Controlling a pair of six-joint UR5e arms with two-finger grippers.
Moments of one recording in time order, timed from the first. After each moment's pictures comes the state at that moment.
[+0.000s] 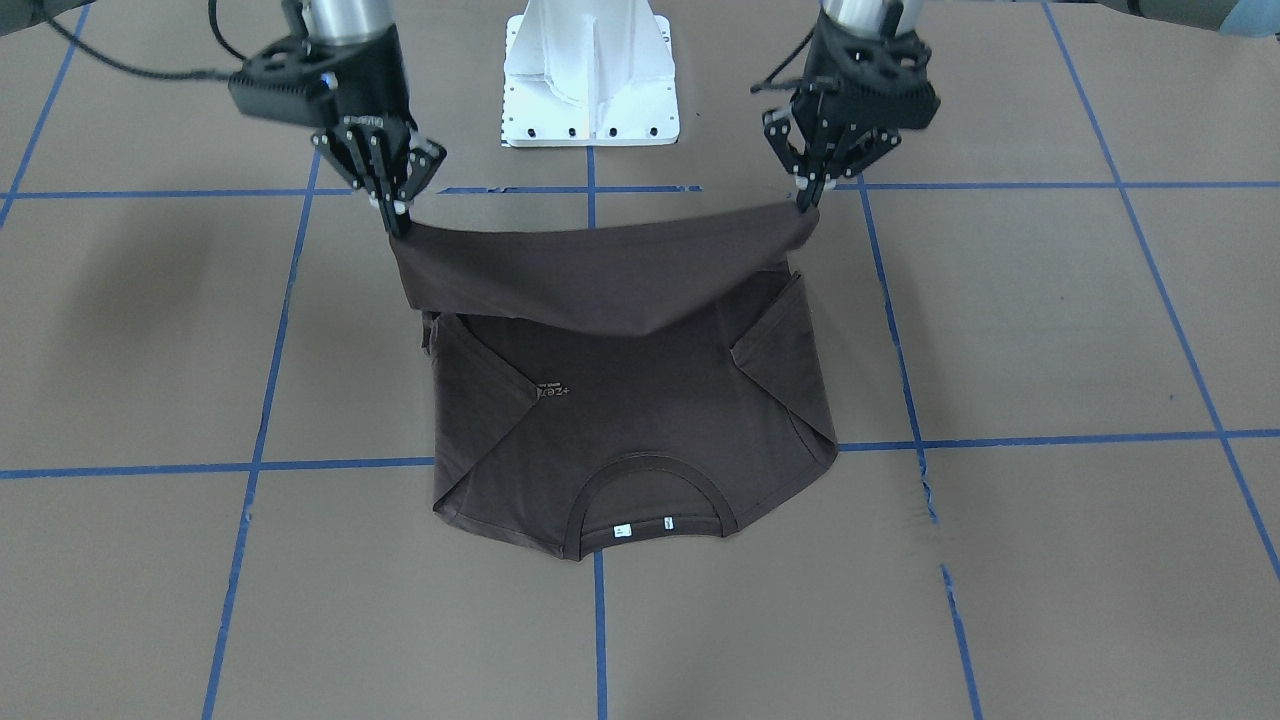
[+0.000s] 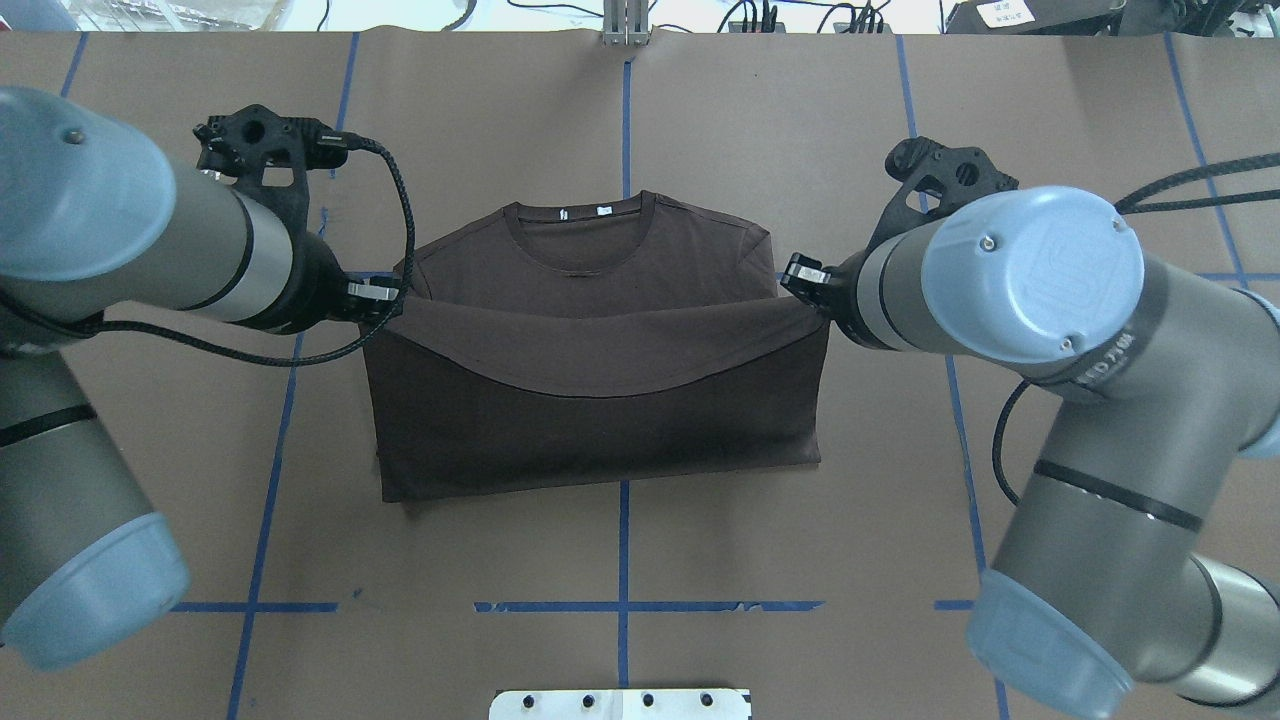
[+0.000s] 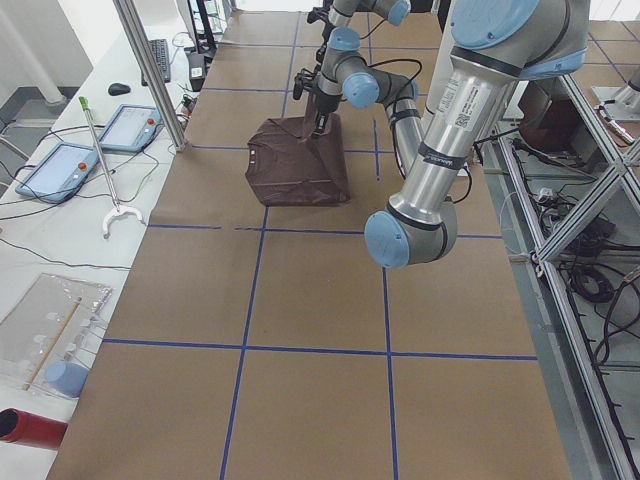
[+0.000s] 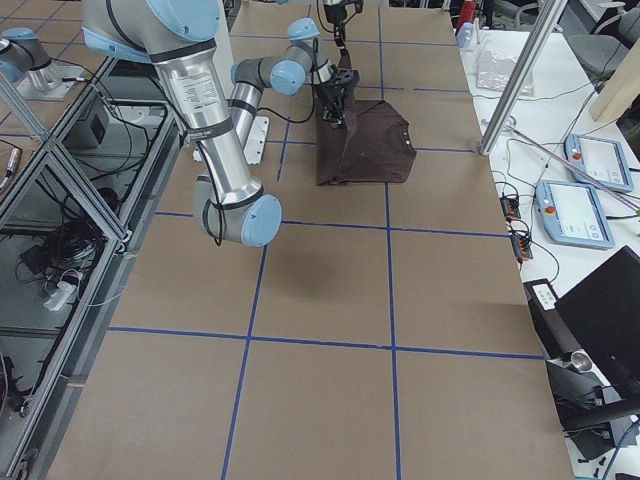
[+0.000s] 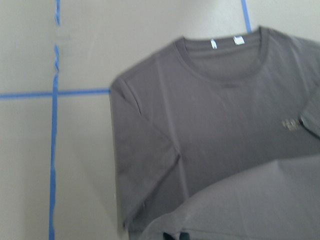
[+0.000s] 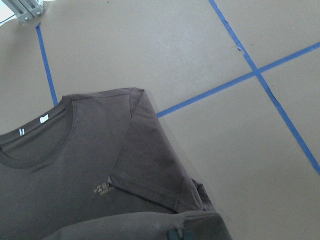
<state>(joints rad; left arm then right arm) -0.68 -2.05 -2.14 -1.40 -1.81 -1.07 0.58 -1.09 2.13 -1.77 1.59 1.59</state>
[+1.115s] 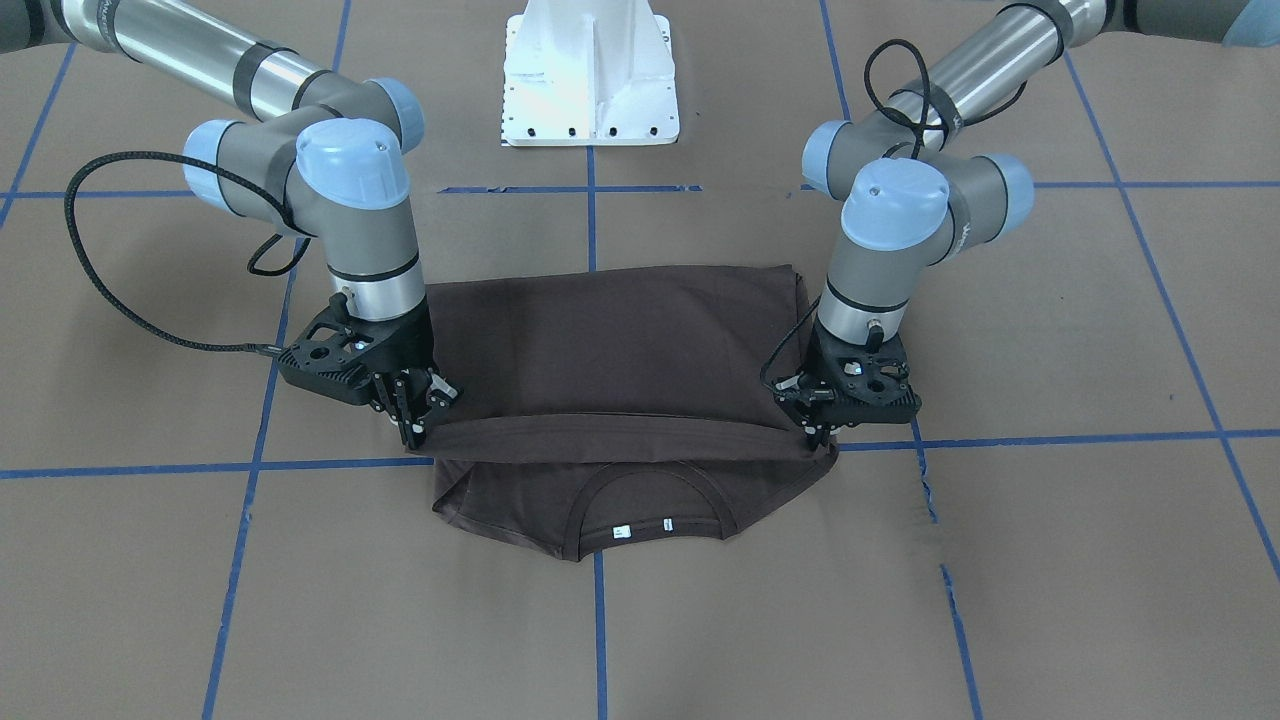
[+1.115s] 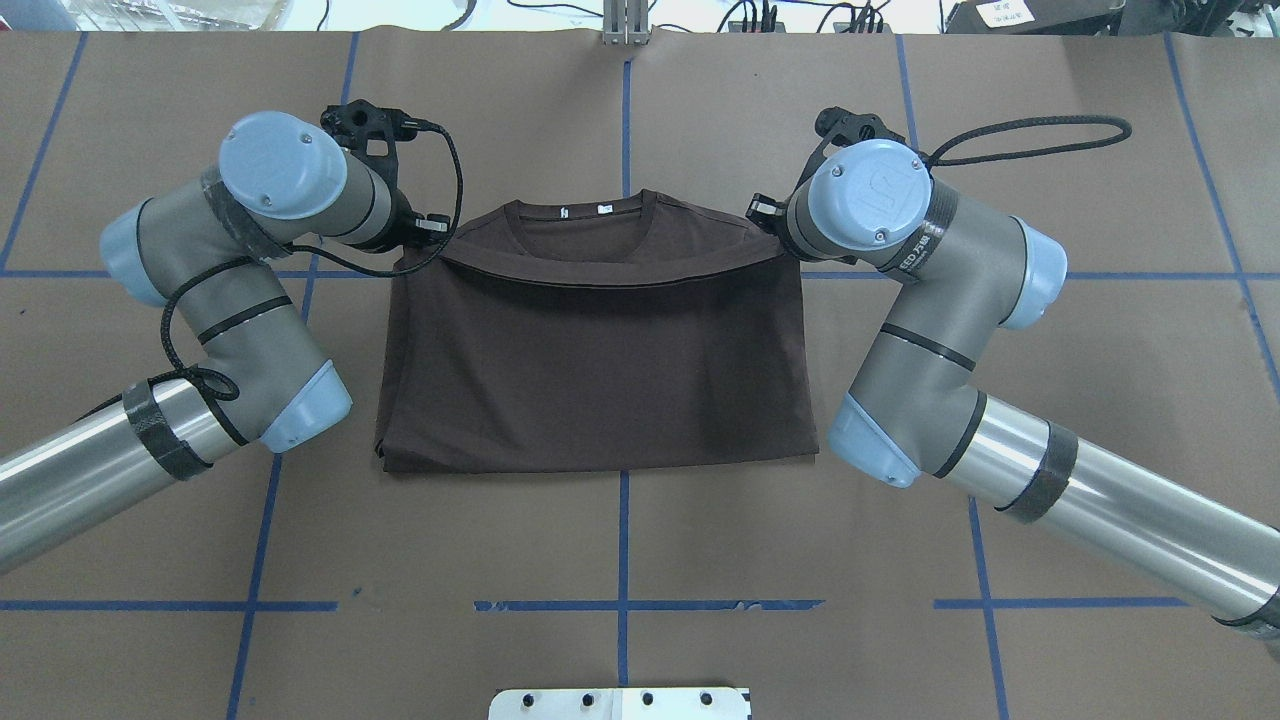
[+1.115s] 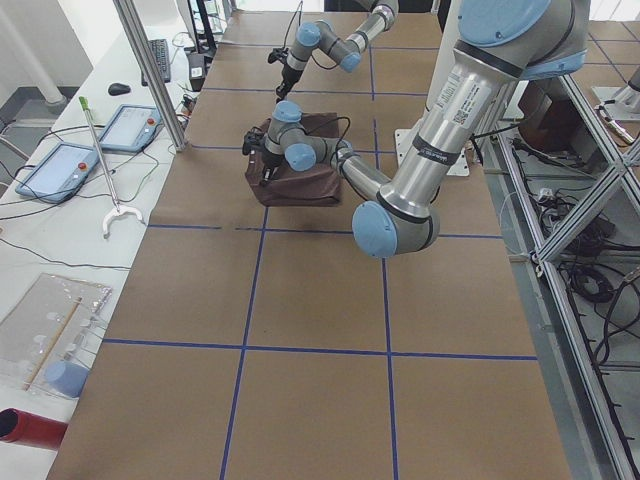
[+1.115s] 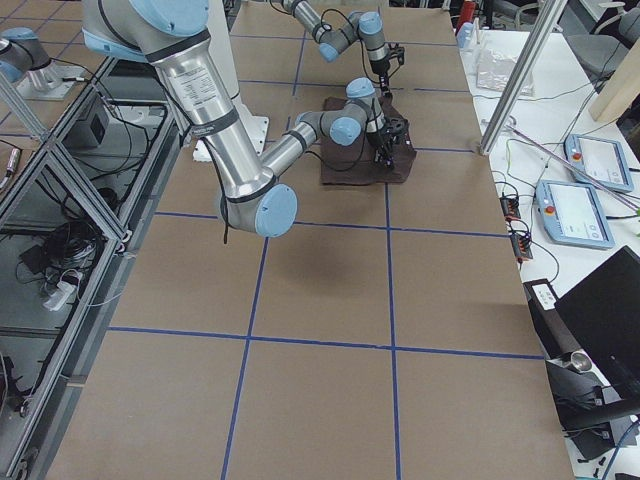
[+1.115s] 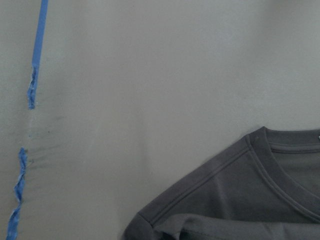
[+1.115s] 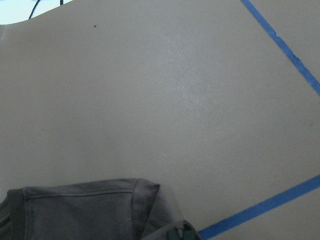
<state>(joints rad) -0.74 -2.14 -1.48 -1.96 -1.76 -1.02 0.67 -0.99 1.57 -1.34 1.60 1.54</state>
